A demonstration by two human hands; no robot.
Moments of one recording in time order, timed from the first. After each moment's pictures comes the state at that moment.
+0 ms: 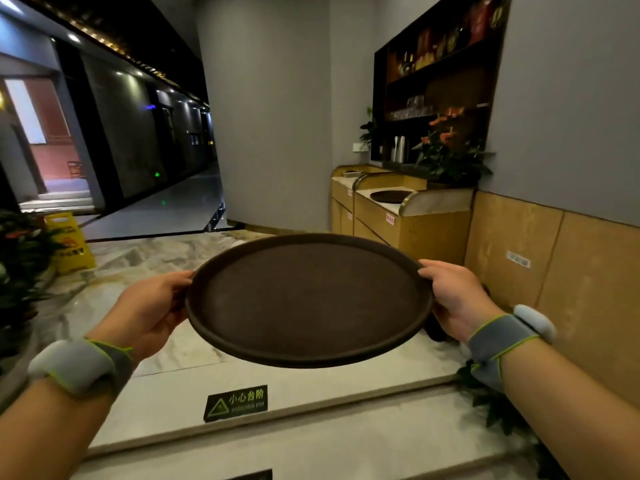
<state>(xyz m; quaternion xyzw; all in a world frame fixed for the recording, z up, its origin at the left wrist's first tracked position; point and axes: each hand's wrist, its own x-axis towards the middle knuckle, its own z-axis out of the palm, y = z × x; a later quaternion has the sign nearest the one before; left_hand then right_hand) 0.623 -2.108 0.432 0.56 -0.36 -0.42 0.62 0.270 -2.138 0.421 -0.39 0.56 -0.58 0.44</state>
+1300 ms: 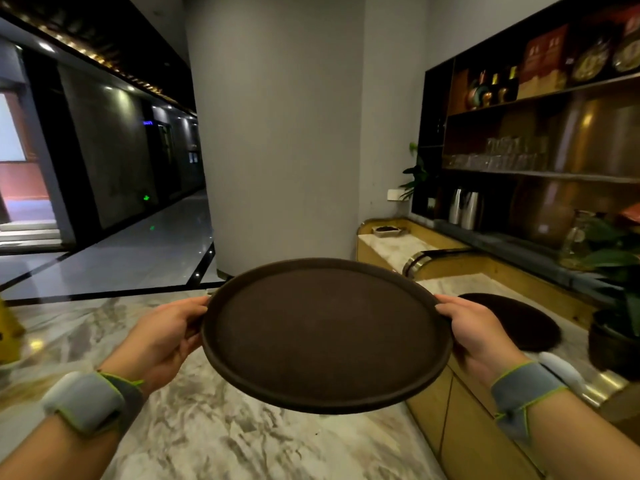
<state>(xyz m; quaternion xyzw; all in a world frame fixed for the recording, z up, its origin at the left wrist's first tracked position) 0.808 -3.045 0.630 0.52 -0.34 -0.49 0.61 0.443 -3.052 0.628 -0.35 0.55 -0.61 0.45</state>
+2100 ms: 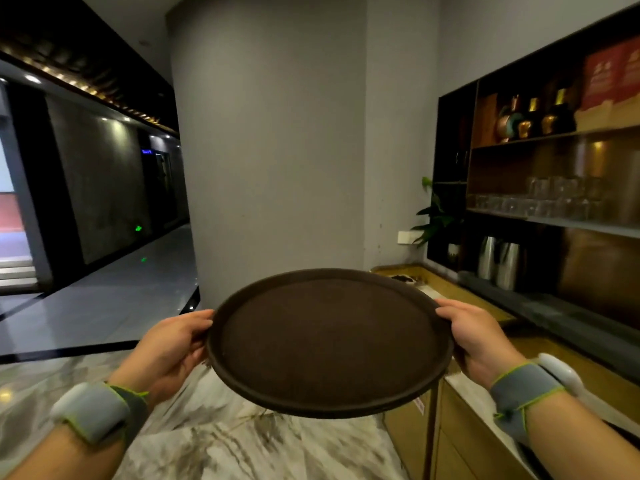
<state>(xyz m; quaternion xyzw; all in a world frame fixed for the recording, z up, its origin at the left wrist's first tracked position) 0.793 -3.441 0.731 0.49 -0.35 -0.51 0.61 0.431 -3.456 0.737 -0.34 0.54 -0.63 0.45</state>
